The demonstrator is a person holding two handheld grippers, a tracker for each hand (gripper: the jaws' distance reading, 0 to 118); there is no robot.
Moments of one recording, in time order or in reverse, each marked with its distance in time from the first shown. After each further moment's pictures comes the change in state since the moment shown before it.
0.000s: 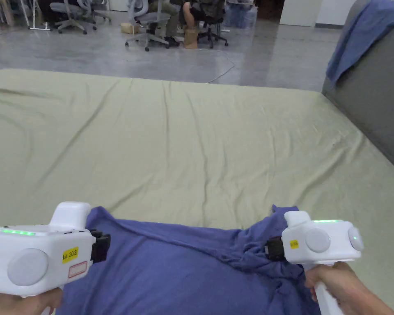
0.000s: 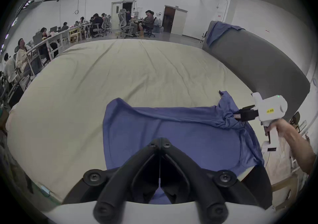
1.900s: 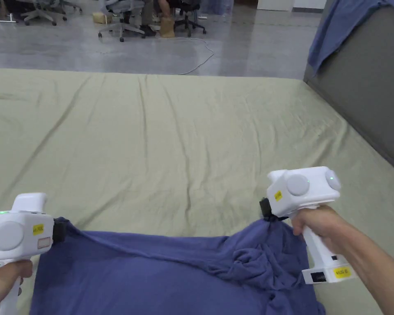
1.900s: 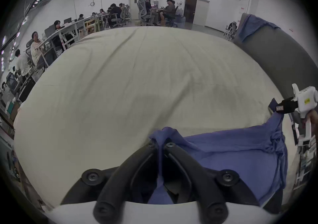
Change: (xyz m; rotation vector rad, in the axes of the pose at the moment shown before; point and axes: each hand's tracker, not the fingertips) left arm -0.075 0.072 -0.100 -0.078 0.175 0.066; right arm 0.019 0.100 -0.017 -0.048 -0.010 0.049
